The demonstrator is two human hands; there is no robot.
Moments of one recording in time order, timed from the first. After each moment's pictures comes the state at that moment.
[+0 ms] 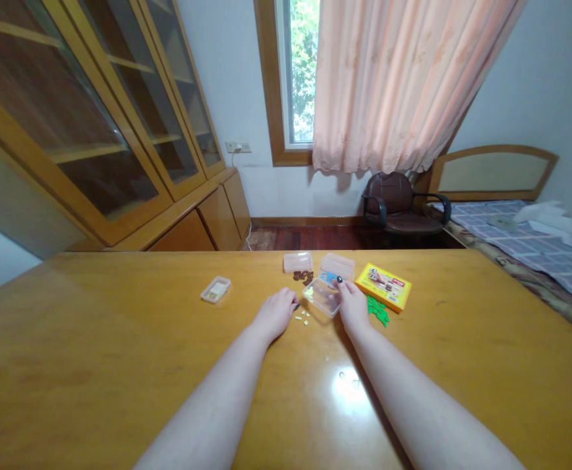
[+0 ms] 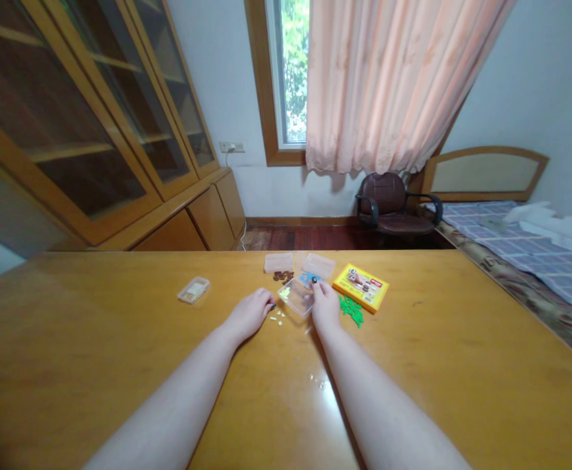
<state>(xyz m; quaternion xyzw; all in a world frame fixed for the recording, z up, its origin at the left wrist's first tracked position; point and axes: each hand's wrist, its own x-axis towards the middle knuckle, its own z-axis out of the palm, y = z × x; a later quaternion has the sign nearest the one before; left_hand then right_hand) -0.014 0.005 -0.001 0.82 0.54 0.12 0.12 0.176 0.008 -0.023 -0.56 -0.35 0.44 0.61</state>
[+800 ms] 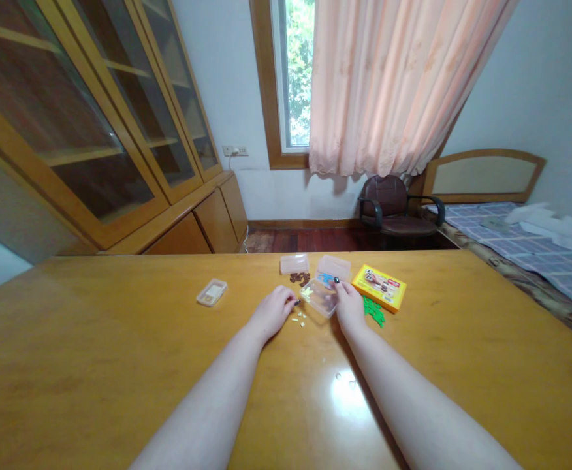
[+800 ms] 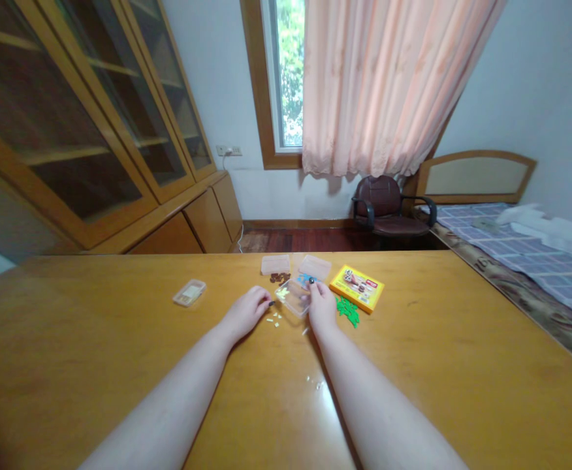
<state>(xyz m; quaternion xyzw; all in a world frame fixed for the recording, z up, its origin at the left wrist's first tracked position) -0.016 0.006 0.010 0.82 0.51 0.22 0.16 0.175 0.007 -0.019 -0.54 -0.35 0.44 0.62</state>
